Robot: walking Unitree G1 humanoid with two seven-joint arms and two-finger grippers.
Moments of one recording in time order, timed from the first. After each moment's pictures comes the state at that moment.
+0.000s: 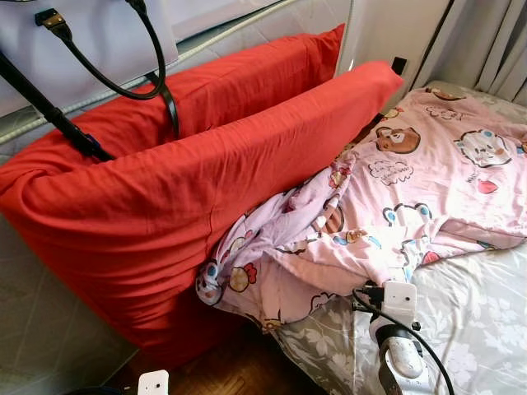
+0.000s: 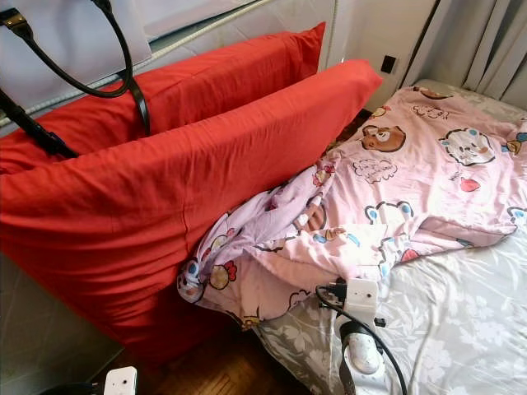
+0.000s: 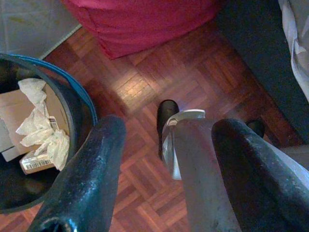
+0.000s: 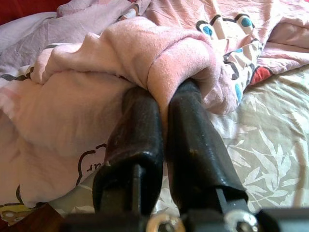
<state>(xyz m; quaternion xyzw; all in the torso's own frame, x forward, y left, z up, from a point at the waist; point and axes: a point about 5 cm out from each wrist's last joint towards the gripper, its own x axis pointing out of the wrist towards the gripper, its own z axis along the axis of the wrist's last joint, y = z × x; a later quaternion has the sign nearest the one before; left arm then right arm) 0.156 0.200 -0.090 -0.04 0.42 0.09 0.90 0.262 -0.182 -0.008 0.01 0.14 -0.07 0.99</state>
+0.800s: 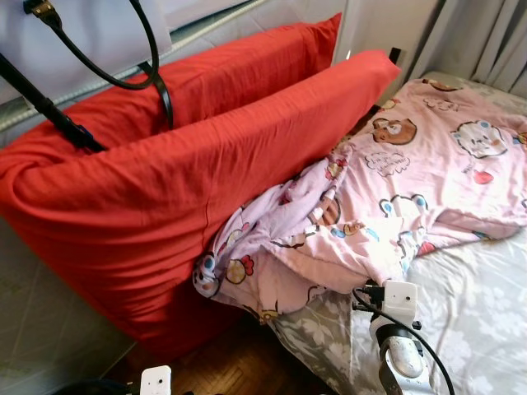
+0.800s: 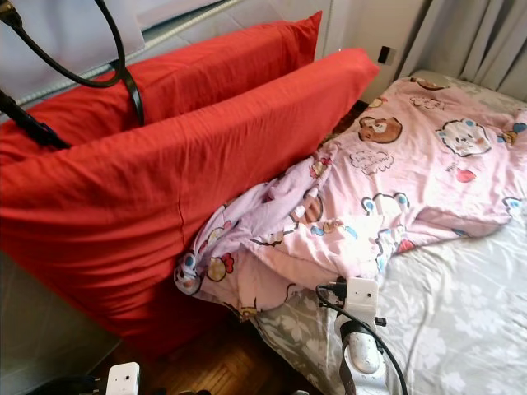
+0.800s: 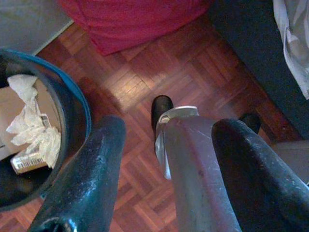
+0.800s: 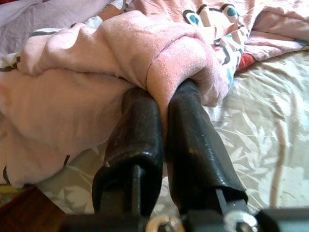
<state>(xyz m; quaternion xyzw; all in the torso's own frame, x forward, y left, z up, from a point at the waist) 0.163 0.196 -0.087 -0.05 0.40 0.08 0.91 0.262 -0.185 -0.007 0.01 0.13 -0.07 0.99</state>
